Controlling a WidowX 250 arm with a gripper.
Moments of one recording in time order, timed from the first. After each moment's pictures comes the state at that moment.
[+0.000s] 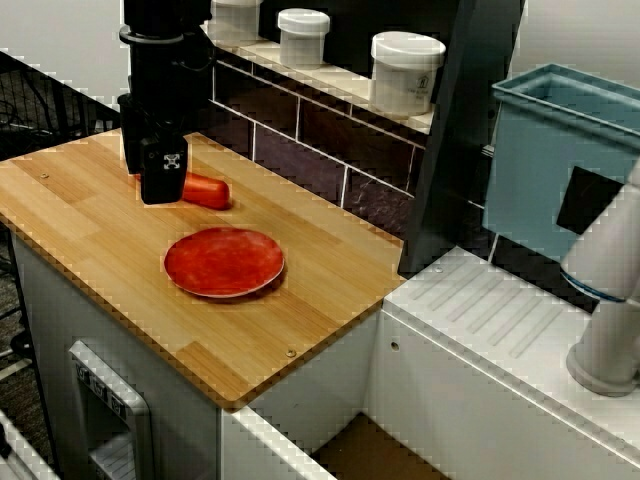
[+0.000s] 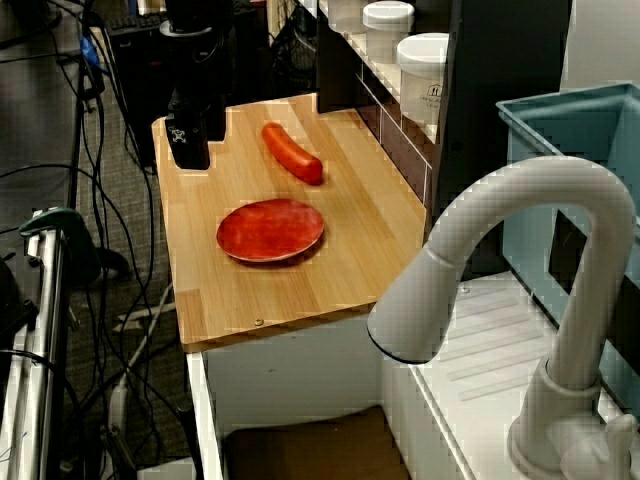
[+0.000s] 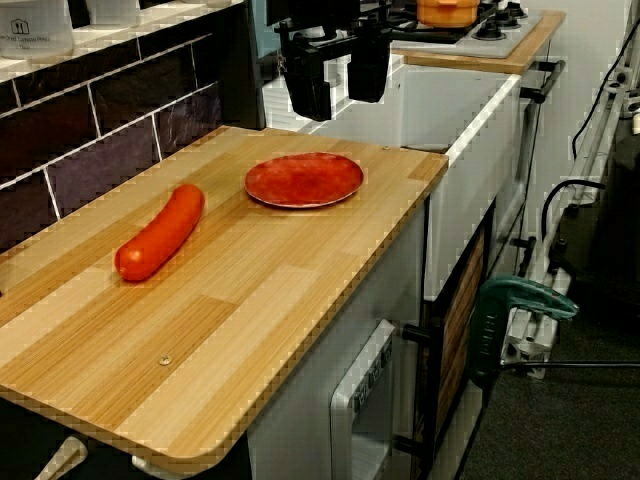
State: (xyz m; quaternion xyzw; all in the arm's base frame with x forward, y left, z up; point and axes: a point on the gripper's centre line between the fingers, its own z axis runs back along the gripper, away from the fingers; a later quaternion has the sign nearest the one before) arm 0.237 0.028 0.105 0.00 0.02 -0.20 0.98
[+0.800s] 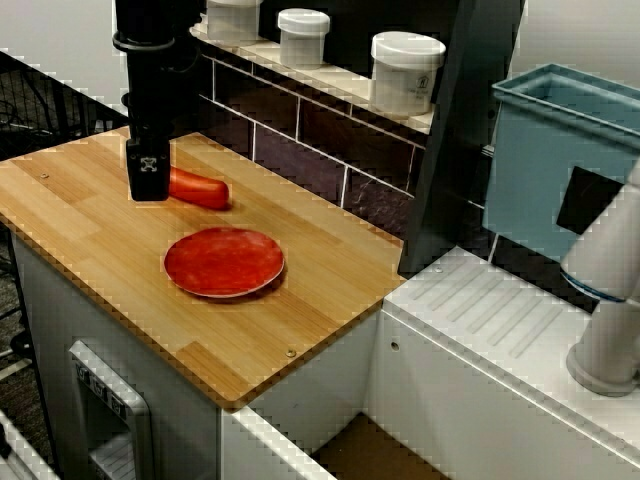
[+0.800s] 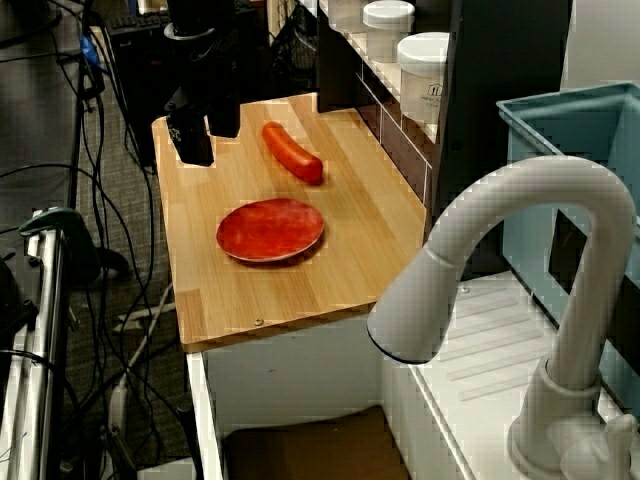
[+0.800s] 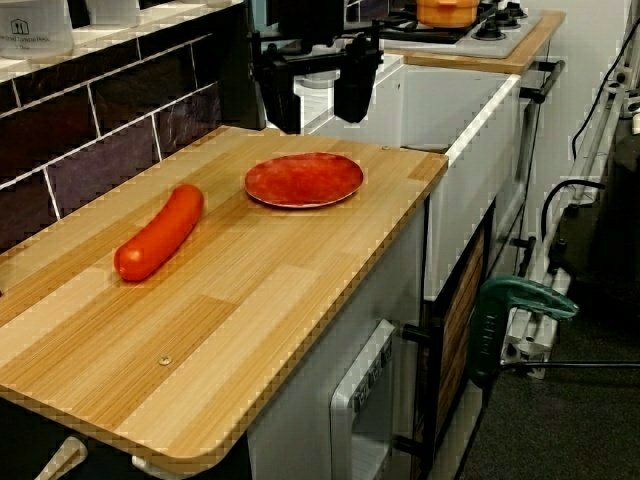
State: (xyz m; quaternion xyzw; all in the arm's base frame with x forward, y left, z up) arm 0.247 0.047 0.096 0.02 0.00 -0.31 0.95
